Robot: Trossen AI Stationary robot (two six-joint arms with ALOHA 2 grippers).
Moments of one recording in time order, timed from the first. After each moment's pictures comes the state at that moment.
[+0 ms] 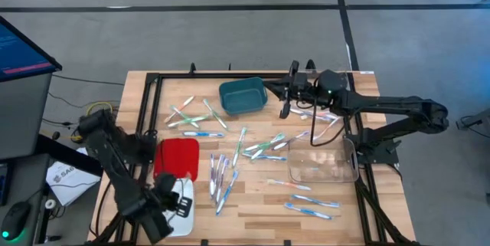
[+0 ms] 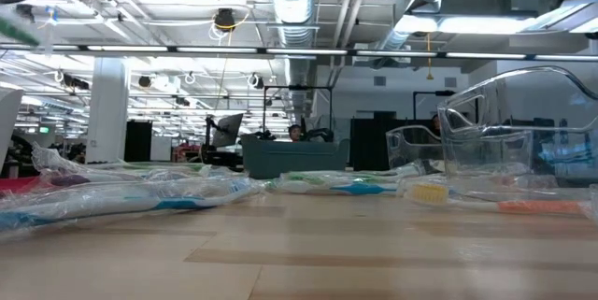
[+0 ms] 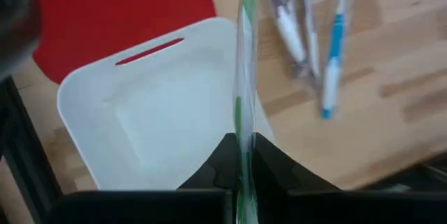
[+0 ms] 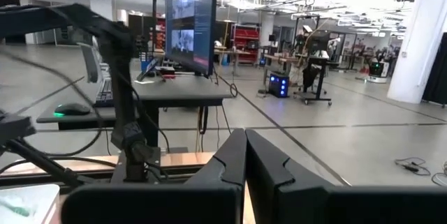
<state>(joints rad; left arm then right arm) -0.97 1.66 1.39 -1.31 -0.34 -2.24 -0.23 1.22 0.90 0.43 0.00 -0.08</state>
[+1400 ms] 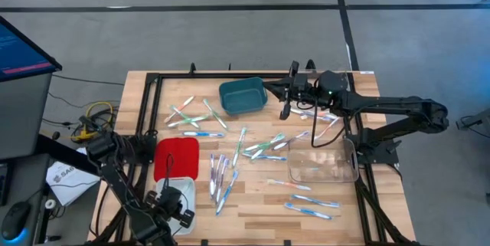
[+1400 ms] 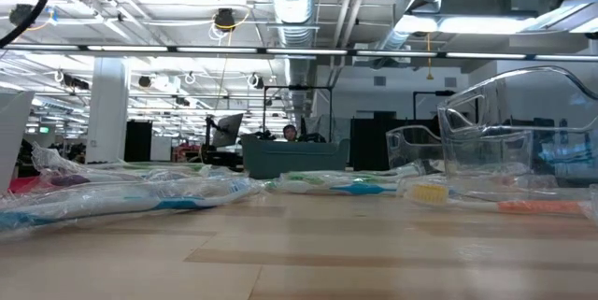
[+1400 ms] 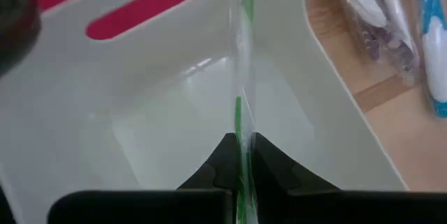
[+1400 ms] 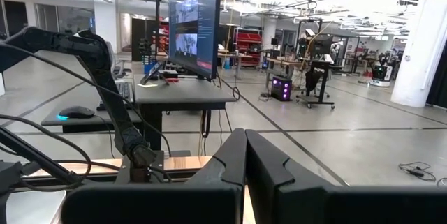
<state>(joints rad) -1.05 1.89 1.29 -1.19 -0.40 -2.23 -0.22 1.22 0.90 0.44 0.00 -0.08</state>
